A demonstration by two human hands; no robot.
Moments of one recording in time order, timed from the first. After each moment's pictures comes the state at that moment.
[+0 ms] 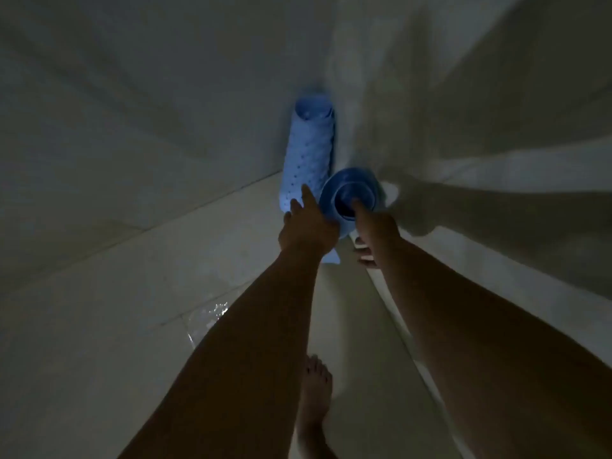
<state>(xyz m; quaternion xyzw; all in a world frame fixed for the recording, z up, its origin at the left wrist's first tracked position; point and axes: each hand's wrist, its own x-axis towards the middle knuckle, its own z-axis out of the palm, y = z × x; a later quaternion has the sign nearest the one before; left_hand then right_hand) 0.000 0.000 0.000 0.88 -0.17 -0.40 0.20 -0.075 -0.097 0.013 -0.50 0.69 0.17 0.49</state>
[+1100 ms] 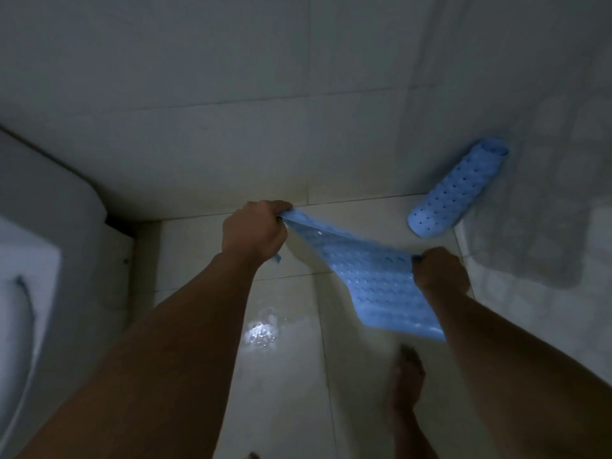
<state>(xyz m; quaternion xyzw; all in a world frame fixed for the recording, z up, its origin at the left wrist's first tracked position) 0.059 0.521 0.169 0.96 -0.17 -0.11 0.18 -0.086 0.237 0.092 -0.83 0.51 0.12 0.21</state>
